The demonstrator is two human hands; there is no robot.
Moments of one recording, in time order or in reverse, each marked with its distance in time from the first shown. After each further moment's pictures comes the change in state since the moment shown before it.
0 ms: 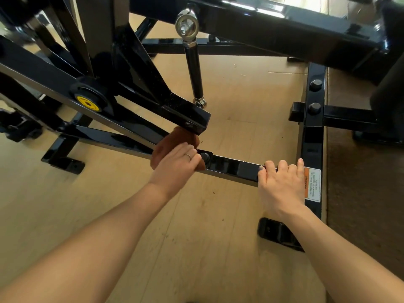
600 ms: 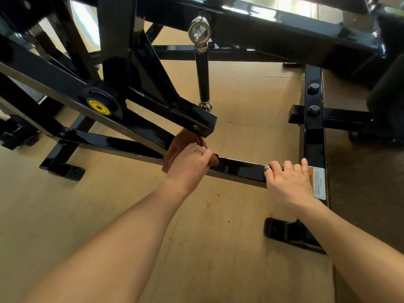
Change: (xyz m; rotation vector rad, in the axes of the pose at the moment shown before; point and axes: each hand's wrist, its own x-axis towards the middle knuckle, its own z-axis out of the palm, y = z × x) left_hand 0.017 0.007 -0.017 -0.213 -0.034 -0.144; right_hand 0.002 0.001 -0.011 -0.107 -0.151 -0.074
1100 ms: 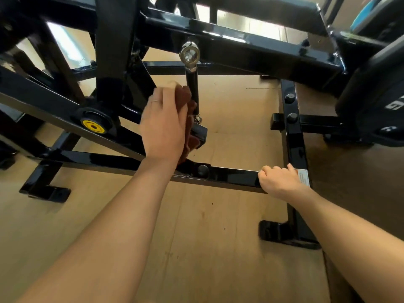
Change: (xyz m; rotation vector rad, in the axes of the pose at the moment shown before) left_hand 0.041 -0.012 -0.103 -0.254 0.797 -0.206; right_hand 0.013 0.002 -0.029 0.029 -0.238 -0.034
